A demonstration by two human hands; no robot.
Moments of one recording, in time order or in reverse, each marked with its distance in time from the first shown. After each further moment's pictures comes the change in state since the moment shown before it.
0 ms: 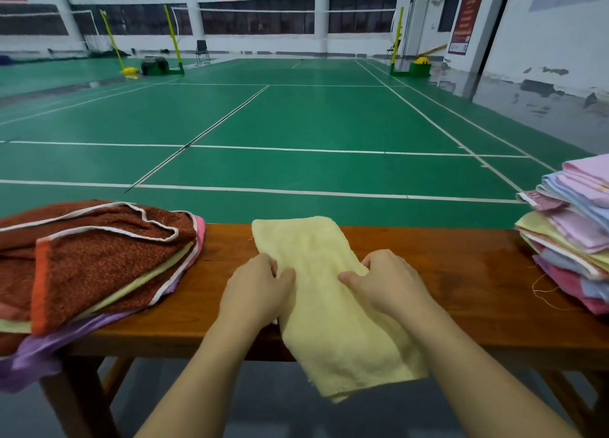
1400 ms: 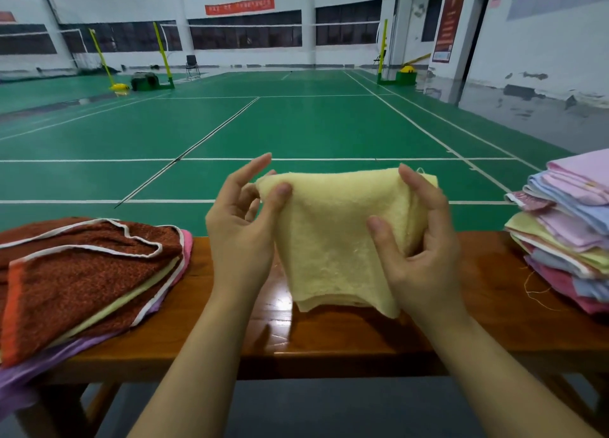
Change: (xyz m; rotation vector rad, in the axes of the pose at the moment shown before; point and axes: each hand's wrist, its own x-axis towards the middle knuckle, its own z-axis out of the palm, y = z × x) left_hand 0.000 0.055 -0.035 -1.056 0.413 0.587; right_hand -0.031 0.009 -0.040 0.773 0.765 -0.788
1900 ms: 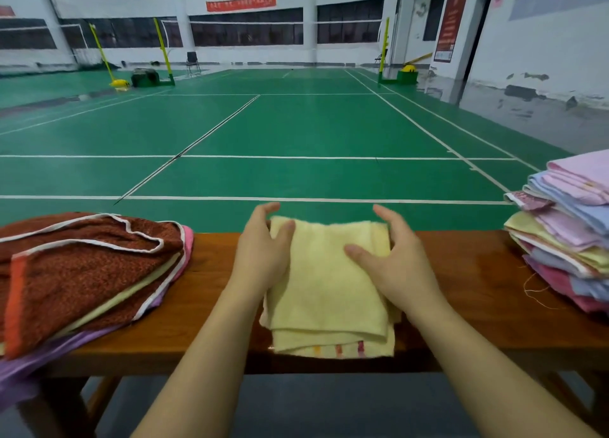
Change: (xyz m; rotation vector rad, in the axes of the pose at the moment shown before) left_hand 0.008 -0.059 -0.005 0.642 -0.203 -0.349; right_hand -0.002 0.027 0.012 -0.223 -0.274 0.644
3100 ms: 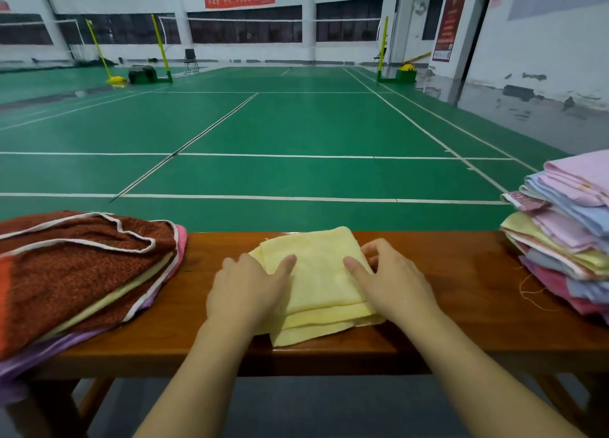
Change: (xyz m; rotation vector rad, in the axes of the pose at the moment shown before) left_hand -0.028 -0.019 -0.002 0.685 -0.148 -0.264; right_hand 0.001 0.015 0.003 -0.530 -0.190 0.130
